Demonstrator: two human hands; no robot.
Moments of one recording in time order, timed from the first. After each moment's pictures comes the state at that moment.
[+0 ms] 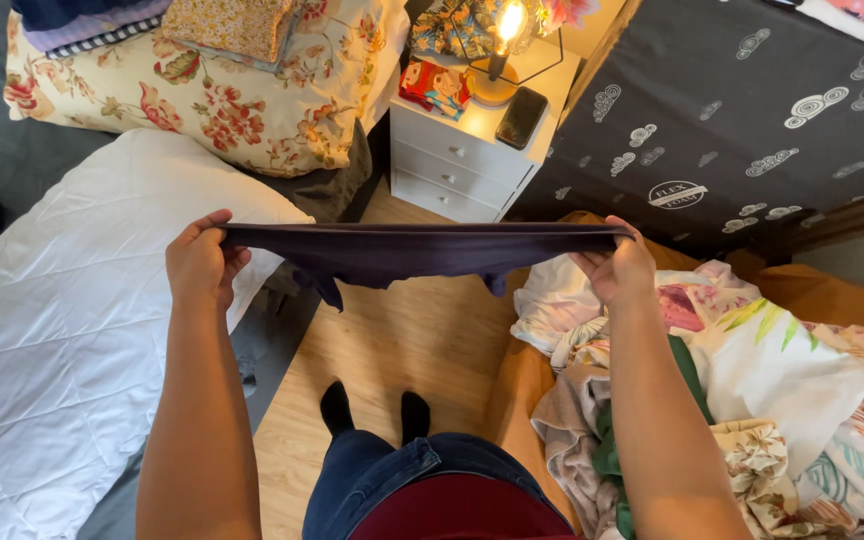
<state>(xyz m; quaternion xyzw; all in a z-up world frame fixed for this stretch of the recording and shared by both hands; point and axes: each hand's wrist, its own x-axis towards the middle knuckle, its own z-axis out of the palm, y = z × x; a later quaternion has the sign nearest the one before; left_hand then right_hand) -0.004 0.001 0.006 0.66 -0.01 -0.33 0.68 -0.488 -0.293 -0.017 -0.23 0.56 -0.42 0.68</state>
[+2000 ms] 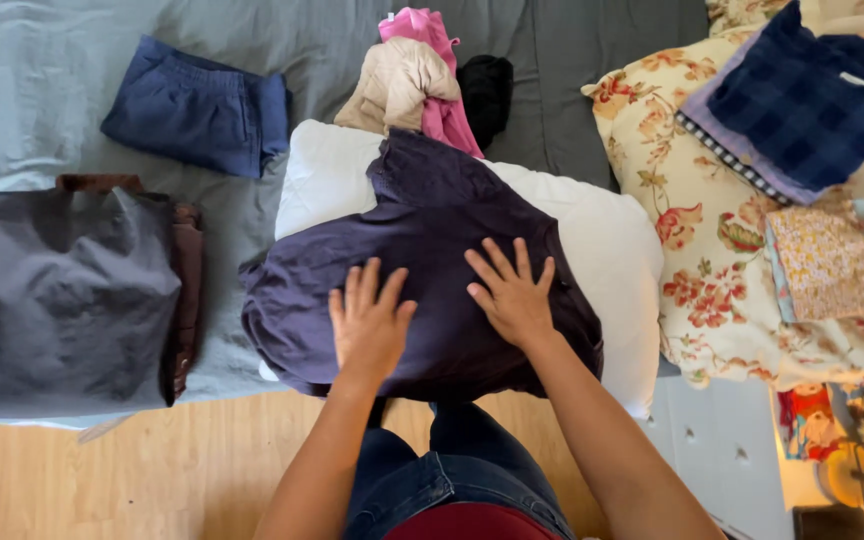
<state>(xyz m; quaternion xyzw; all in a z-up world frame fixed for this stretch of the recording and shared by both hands) 0.092 0.304 -0.052 0.98 -0.01 0.07 0.21 0.160 0.067 -0.066 -0.98 -0.16 0.08 0.08</state>
